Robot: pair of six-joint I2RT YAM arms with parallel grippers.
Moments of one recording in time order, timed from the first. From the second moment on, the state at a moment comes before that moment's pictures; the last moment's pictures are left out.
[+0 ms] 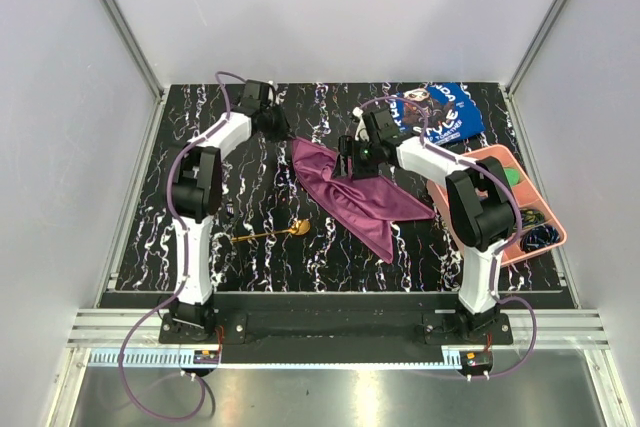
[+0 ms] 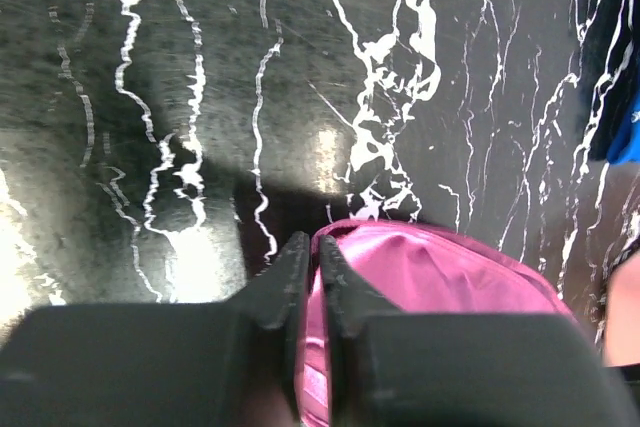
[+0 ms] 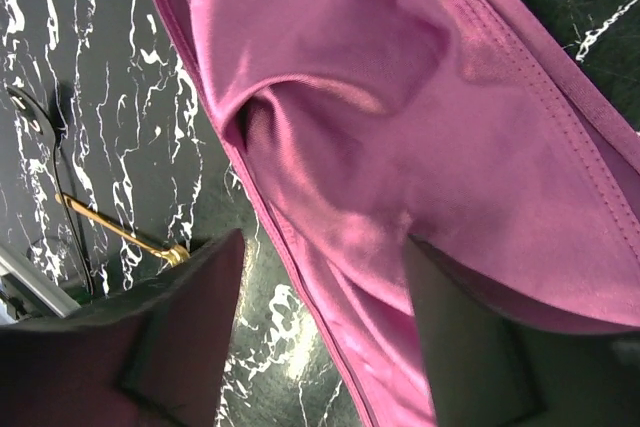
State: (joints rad) left arm -0.23 2.23 1.76 -0.37 0.29 -0.52; right arm 0.47 1.96 1.41 -0.36 -0.35 0.41
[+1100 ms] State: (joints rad) left arm -0.22 1.96 1.15 0.13 0.54 -0.85; right arm 0.51 2.03 1.60 -0.25 -0.32 0.56
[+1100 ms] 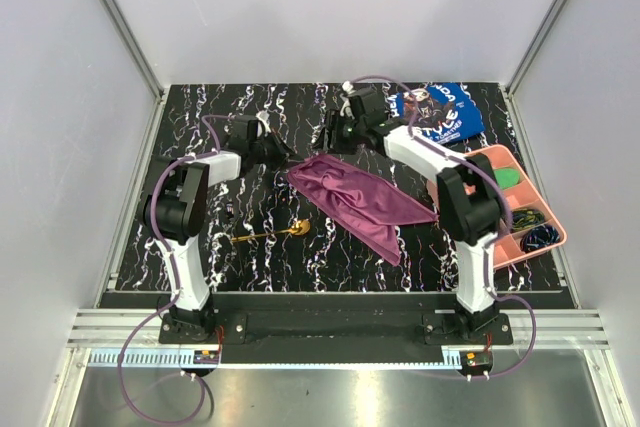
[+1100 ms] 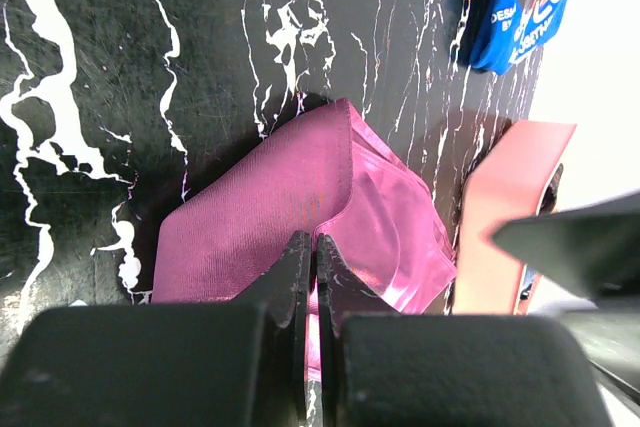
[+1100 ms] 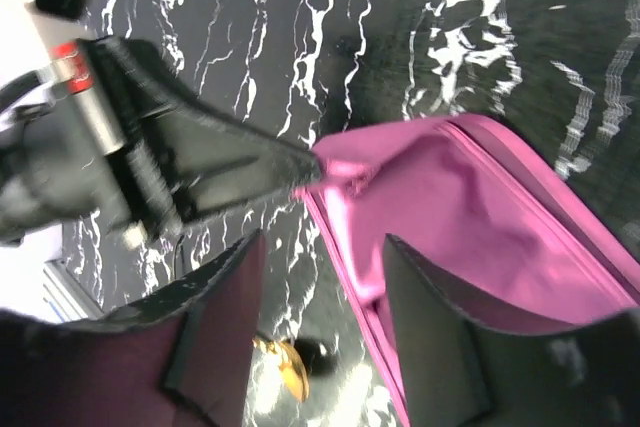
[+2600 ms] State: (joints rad) left arm -0.21 1.97 1.26 0.07 0.51 -0.85; right arm 0.52 2.33 1.62 0.19 -0.44 0.89
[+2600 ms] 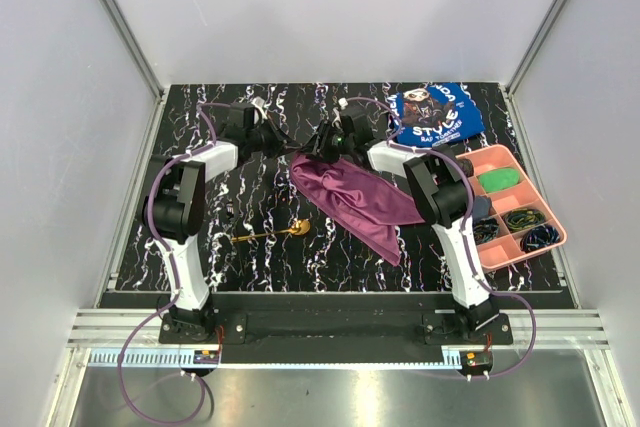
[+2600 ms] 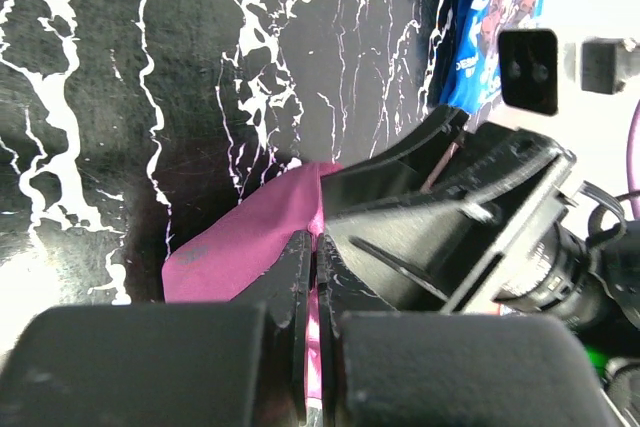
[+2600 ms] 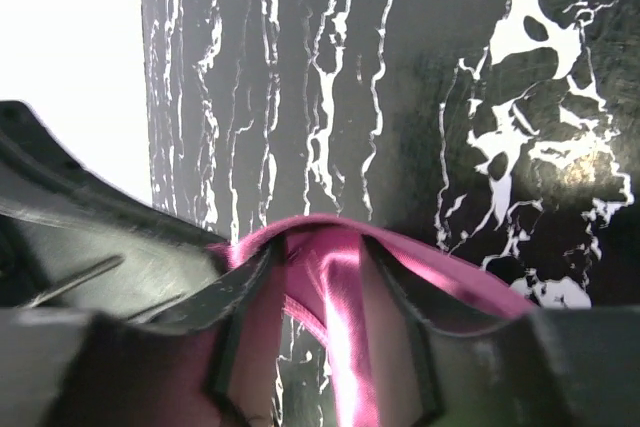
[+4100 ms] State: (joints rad) left arm 0.26 1.29 1.46 -0.36 0.29 -0.67; right arm 0.18 1.36 1.58 -0.57 -0.11 0.29
